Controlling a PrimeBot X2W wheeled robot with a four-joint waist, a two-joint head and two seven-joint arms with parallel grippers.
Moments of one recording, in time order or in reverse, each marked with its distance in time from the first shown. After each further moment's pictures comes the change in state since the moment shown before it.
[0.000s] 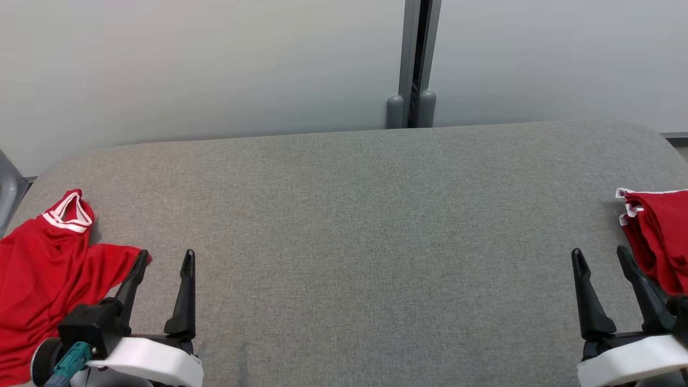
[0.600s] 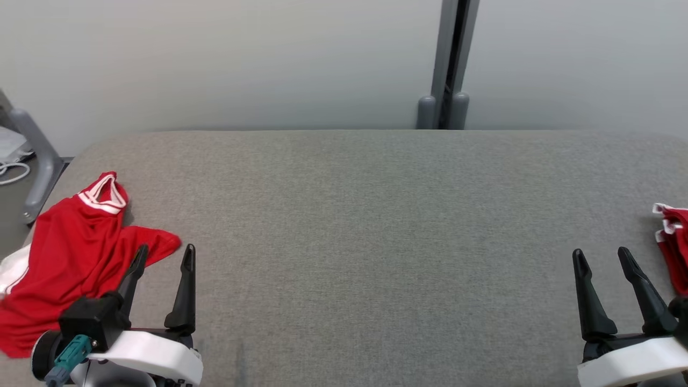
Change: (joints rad) left arm -0.024 0.006 -0.008 0.017 -0.002 0.002 0.002; right arm 0.007 0.004 0.001 -0.005 0.014 0.000 -0.006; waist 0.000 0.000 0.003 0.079
